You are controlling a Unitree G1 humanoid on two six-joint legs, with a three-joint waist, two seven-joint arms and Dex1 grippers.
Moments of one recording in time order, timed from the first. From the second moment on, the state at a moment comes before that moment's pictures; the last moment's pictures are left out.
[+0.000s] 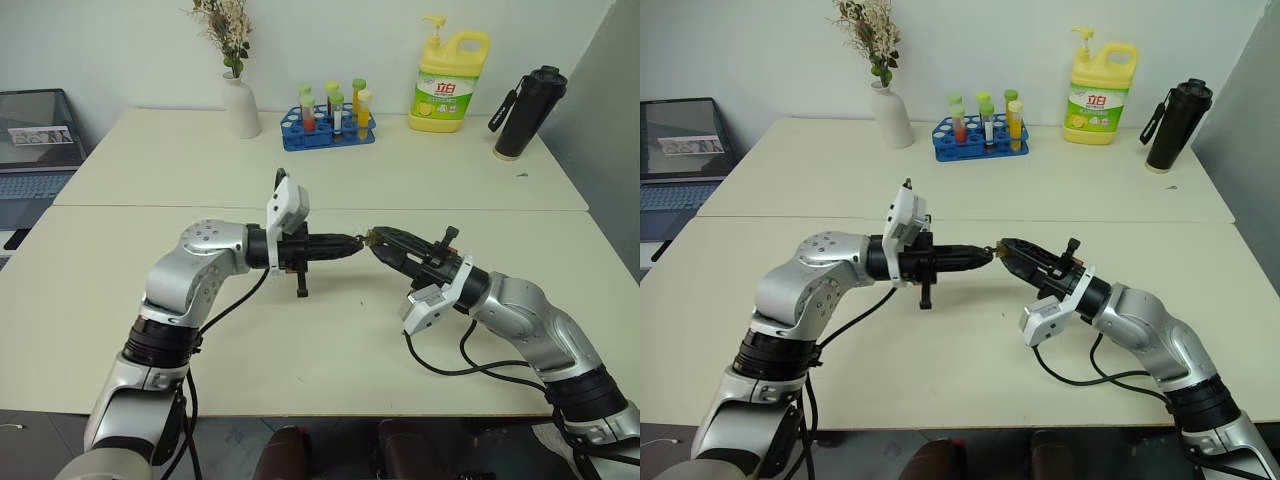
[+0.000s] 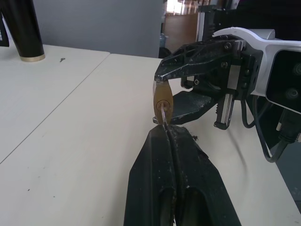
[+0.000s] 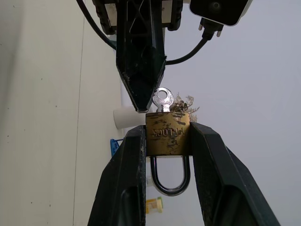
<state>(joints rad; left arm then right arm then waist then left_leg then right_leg) -0.64 0.52 -0.13 -0.07 -0.50 0.53 -1.13 -0.37 -0.61 0.22 -0.15 -0.60 -0.62 0.25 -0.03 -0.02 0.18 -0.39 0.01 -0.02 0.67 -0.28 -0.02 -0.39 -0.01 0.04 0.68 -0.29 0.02</state>
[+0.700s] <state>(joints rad) -0.66 0.54 -0.07 -0.03 -0.63 0.76 -1.10 -0.37 -0.61 0.22 -0.14 -0.58 -0.62 0.26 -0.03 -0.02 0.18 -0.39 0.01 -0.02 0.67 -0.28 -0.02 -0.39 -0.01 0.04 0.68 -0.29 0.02</state>
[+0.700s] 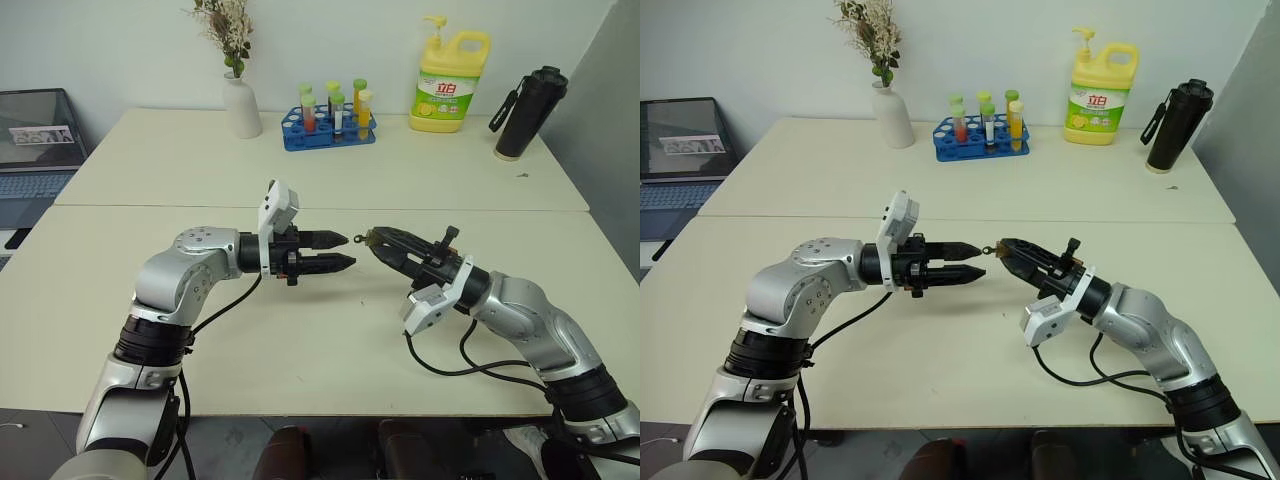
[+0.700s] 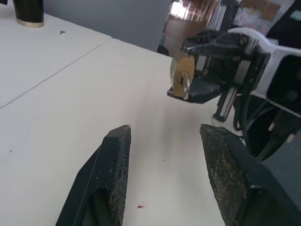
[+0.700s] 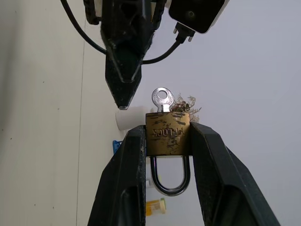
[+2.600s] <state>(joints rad) -0.64 0.47 -0.16 0.08 -0.23 -0.15 -1.16 -0.36 -0.61 0.21 -0.11 -0.54 -0.62 0.30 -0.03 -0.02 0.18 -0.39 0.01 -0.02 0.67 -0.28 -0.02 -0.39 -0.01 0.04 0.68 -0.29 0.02</state>
